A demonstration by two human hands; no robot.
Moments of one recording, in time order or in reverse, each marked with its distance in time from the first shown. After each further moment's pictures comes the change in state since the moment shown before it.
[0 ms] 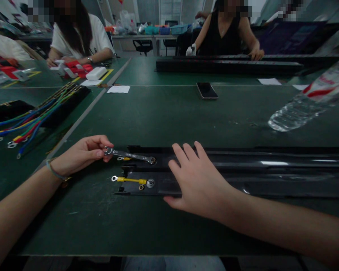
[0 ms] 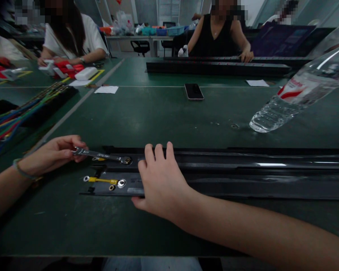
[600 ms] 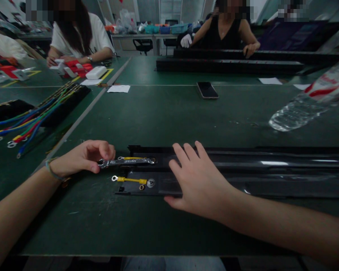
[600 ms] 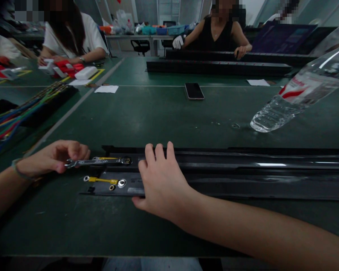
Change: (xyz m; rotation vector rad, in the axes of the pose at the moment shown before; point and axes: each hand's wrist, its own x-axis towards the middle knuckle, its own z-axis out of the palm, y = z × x) left_hand 0.000 0.005 0.001 0.105 -0.202 0.027; right_hand 0.000 0.000 -0.001 -0.023 -0.010 -0.003
